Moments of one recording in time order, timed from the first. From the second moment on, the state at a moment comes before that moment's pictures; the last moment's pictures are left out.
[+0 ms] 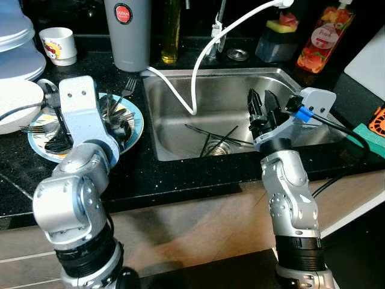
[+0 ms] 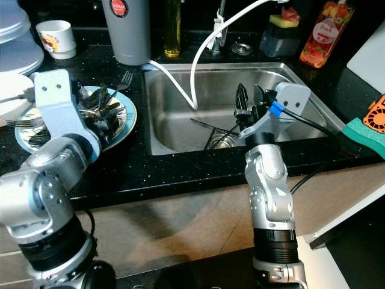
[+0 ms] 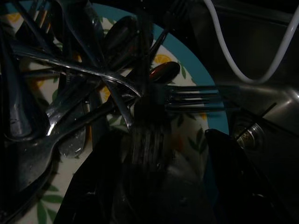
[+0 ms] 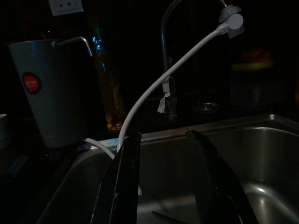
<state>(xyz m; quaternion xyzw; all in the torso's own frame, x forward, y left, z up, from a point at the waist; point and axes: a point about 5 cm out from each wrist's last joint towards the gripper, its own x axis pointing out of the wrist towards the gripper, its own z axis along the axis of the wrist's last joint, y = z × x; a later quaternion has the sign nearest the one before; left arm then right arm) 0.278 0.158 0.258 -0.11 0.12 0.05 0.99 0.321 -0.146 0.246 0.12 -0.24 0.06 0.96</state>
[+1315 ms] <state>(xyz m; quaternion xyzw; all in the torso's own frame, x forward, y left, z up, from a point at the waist) 0.347 0.071 0.231 0.10 0.01 -0.16 0.98 0.324 -0.158 0.247 0.13 -0.25 0.02 0.96</state>
